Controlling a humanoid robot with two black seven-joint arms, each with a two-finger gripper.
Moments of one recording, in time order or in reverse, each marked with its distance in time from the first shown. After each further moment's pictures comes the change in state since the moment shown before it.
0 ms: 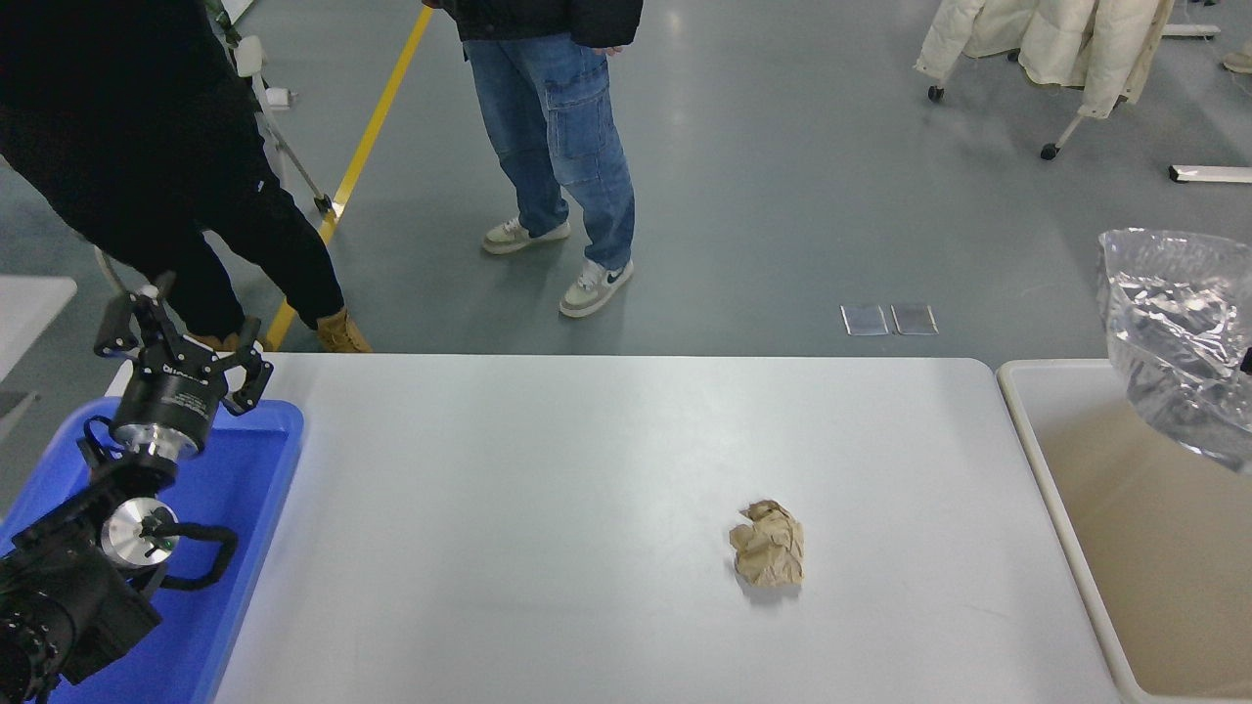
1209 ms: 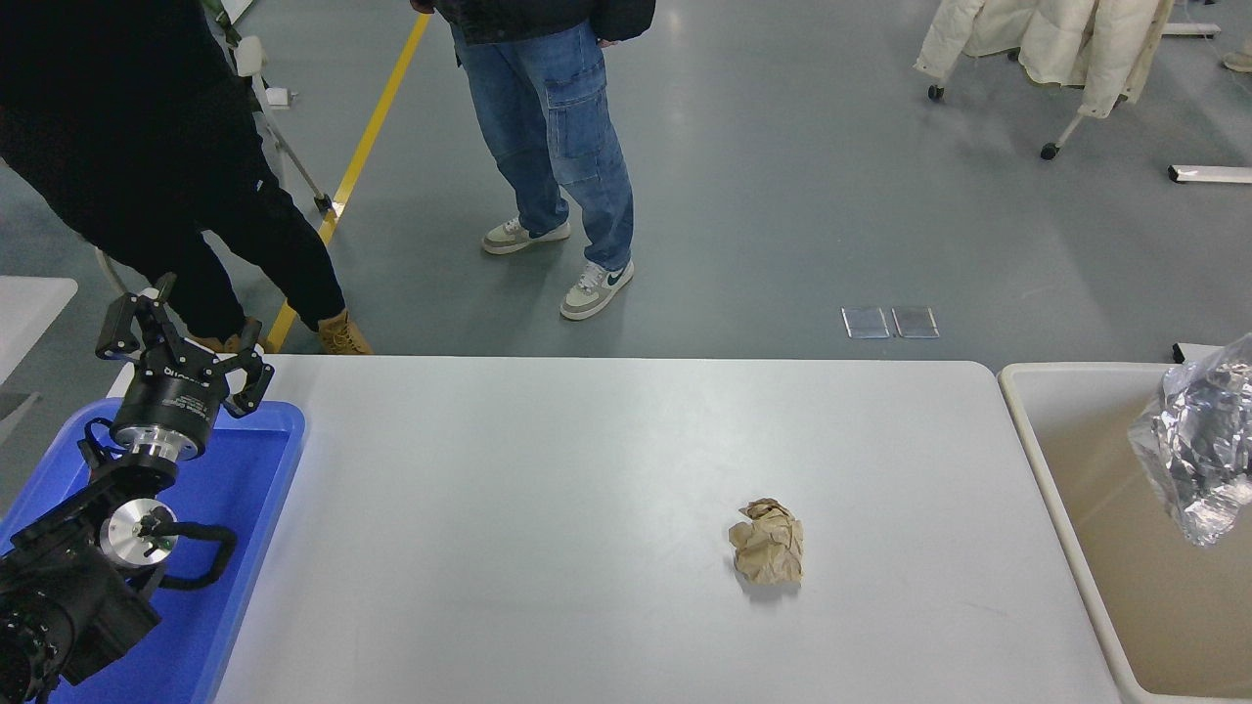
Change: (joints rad) left arm 0.001 0.000 0.000 0.000 0.000 0.001 0.000; right arm -0.288 0.676 0.001 -0.733 0.557 -0.642 -0.035
